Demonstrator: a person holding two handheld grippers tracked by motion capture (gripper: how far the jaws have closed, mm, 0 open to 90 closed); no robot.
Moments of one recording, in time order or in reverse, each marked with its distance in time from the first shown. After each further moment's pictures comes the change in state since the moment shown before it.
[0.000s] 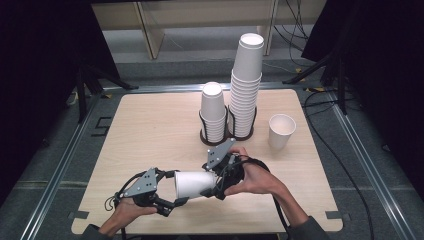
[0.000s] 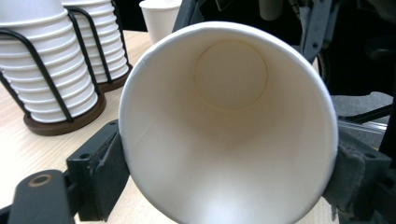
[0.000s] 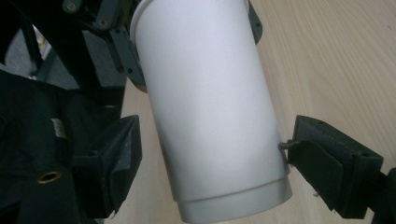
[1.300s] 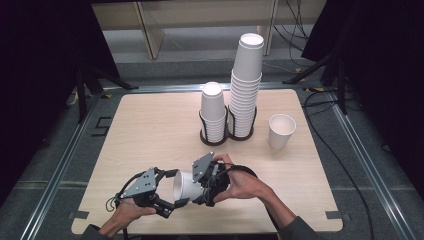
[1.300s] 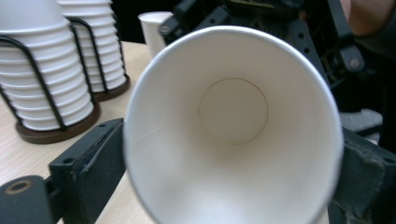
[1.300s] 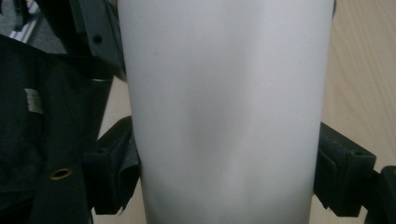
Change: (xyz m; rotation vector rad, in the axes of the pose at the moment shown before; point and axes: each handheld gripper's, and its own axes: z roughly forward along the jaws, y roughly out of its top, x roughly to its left) left arm 0.000 -0.001 0.000 -0.078 -0.010 -0.052; right arm 0.006 0.007 0.042 0.098 0.006 -0.149
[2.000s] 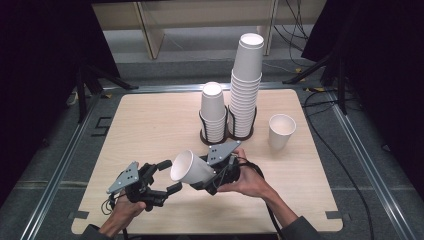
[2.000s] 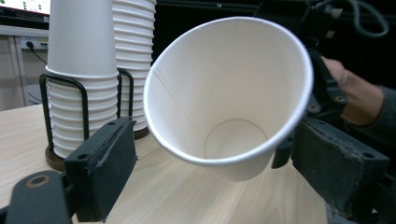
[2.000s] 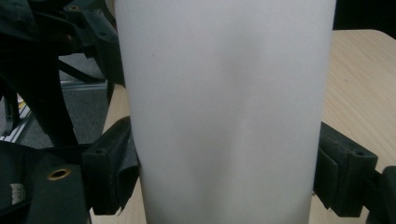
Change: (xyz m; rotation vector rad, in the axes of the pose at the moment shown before) left arm 0.008 0.002 -0.014 -0.233 0.074 -0.127; right arm -0.011 -0.019 -0.023 -0.359 -0.114 0.156
